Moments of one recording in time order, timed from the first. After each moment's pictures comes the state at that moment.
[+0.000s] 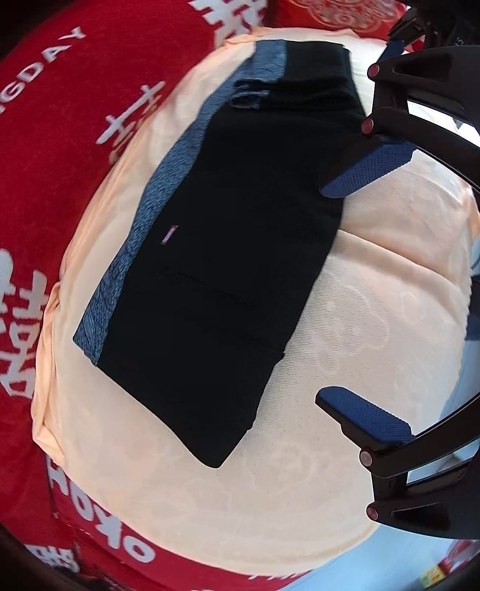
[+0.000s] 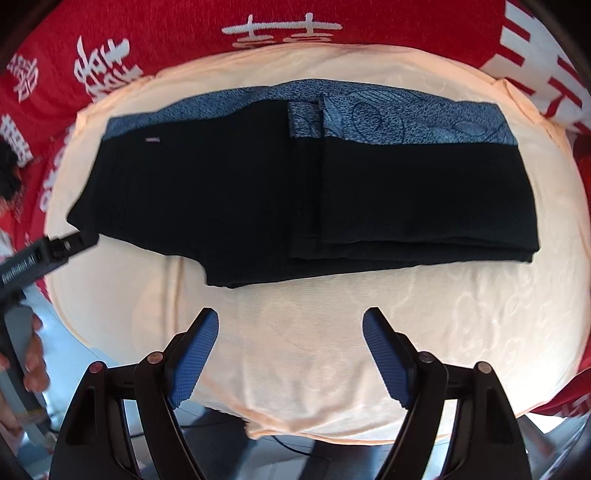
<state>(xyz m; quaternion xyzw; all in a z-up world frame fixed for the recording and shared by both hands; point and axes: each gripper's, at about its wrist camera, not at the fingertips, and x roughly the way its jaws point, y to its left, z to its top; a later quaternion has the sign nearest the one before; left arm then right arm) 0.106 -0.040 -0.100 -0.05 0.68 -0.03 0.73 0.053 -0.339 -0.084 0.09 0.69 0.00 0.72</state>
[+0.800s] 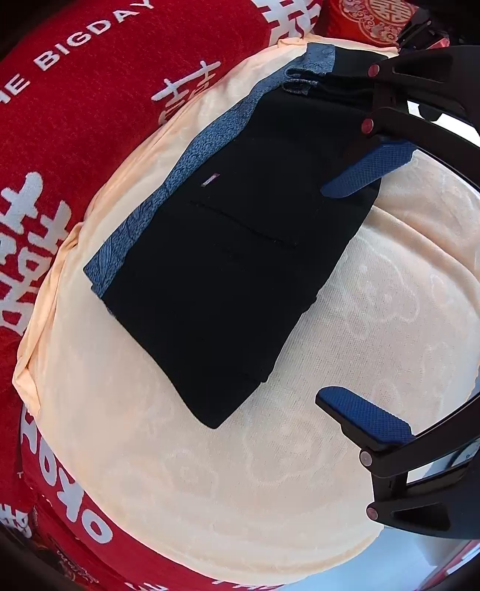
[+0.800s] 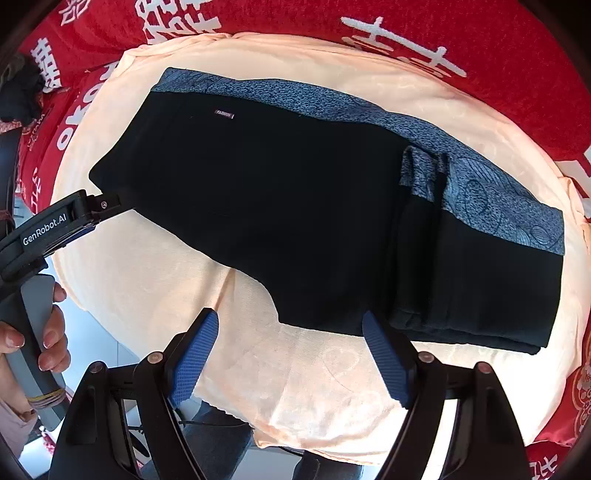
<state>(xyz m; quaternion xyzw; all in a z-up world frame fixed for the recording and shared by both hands) 0.115 0.010 -0.115 -0.12 0.66 0.01 0.74 0.100 -0.262 -0.086 0.00 0.70 0.09 0.70</state>
